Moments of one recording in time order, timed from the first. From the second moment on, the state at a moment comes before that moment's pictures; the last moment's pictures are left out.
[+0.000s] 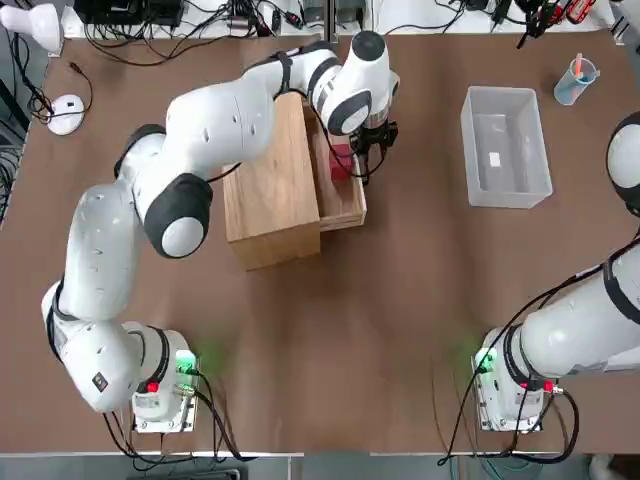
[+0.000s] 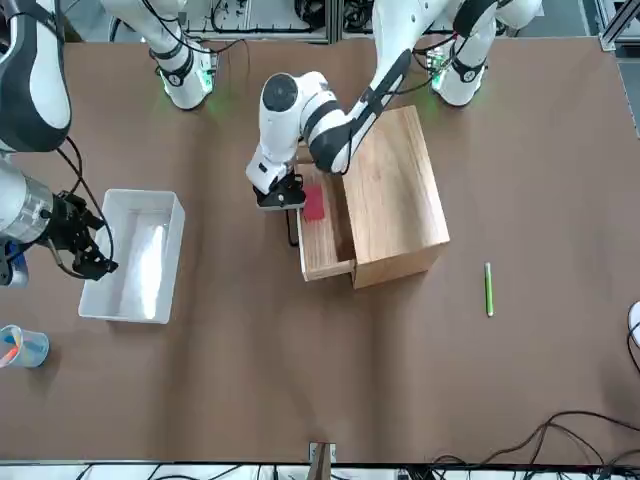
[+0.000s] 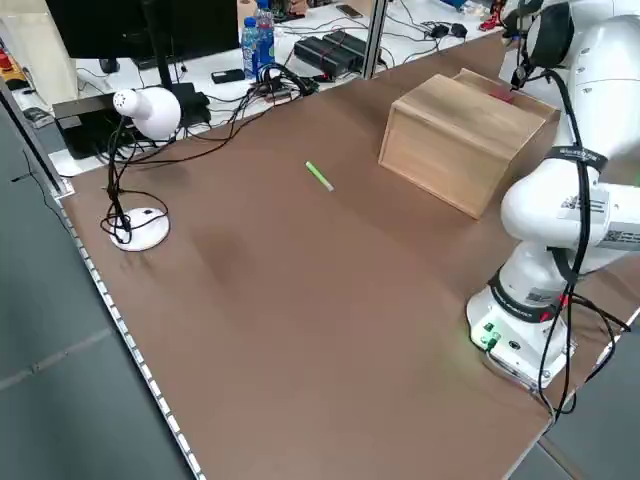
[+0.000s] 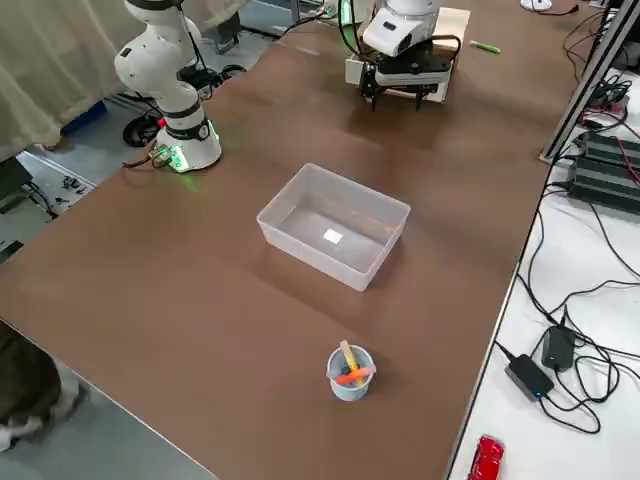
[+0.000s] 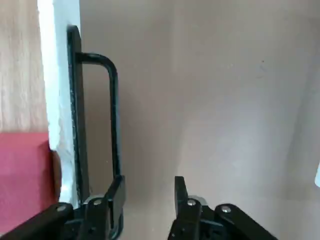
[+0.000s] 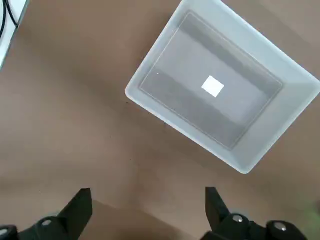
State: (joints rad) left arm -0.79 0.77 -0.28 -1.23 0.16 2.15 -1.18; right arm 0.06 0.24 -0.05 -1.51 0.12 1.69 1.00
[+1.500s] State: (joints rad) left arm -0.18 0.07 -0.27 -1.62 0.04 1.76 -0.53; right arm 0.61 0.36 -0.04 -1.51 0.22 1.88 1.84
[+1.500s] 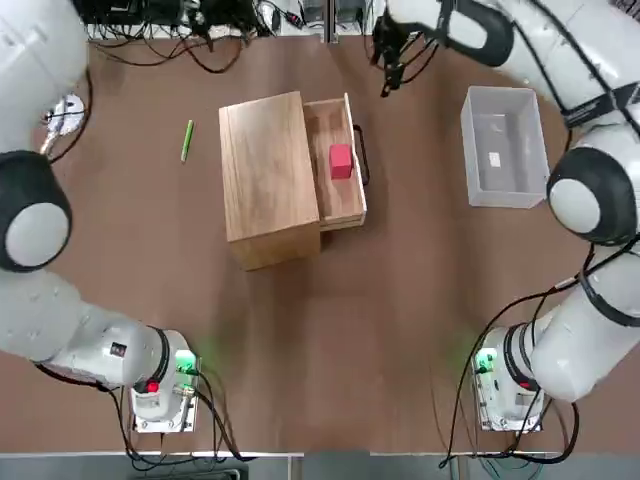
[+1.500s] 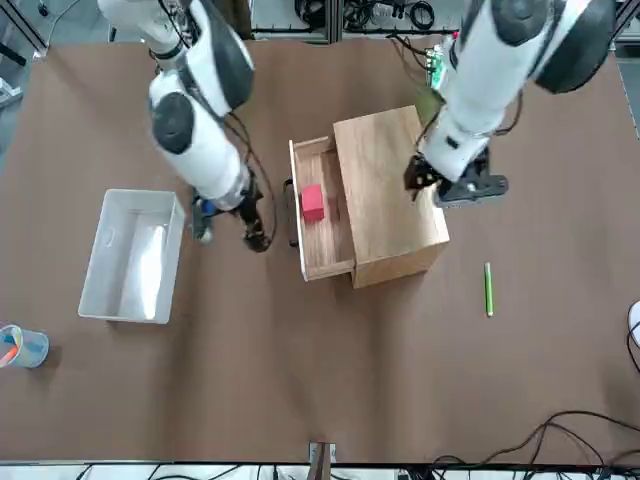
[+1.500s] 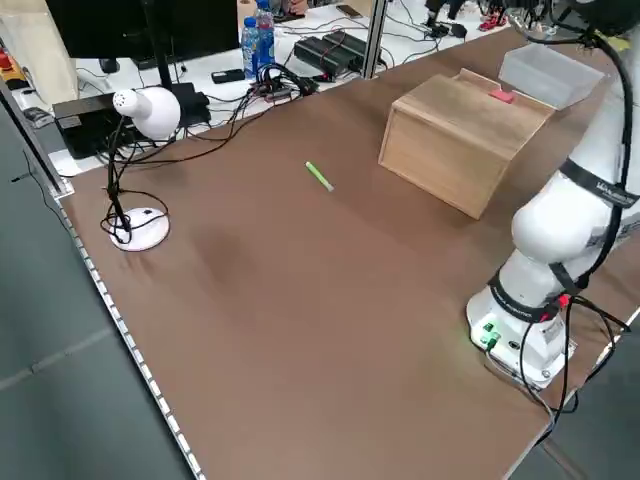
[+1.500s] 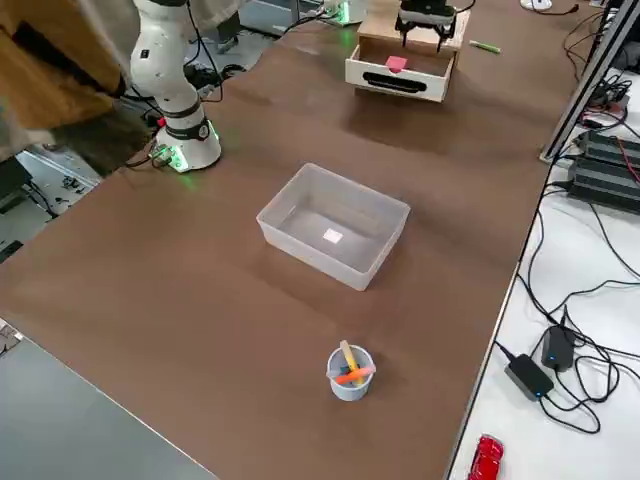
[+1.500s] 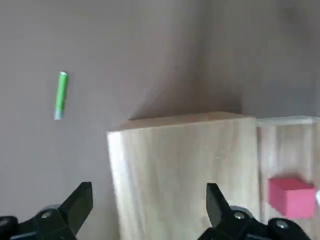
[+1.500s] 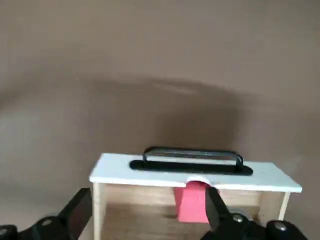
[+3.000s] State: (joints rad) left arm 0.15 0.34 -0.13 -1.83 -0.05 2.16 0.10; right arm 0.85 0.48 -0.04 -1.72 0.22 2.22 2.10
